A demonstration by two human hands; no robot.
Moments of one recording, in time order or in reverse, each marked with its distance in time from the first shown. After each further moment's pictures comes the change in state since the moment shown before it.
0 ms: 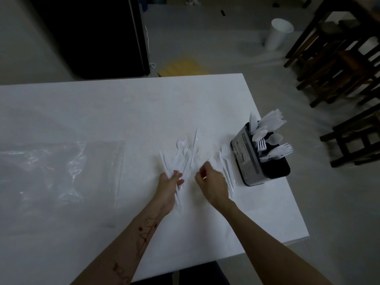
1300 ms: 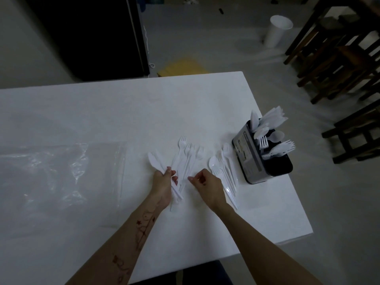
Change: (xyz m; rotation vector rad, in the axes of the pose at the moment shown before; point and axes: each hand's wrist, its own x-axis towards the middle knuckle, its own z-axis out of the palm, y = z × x) left_hand 0.007 0.015 -0.009 -0.012 0.109 0.052; right_hand -0.010 0.002 0.022 0.234 -0.087 0.140
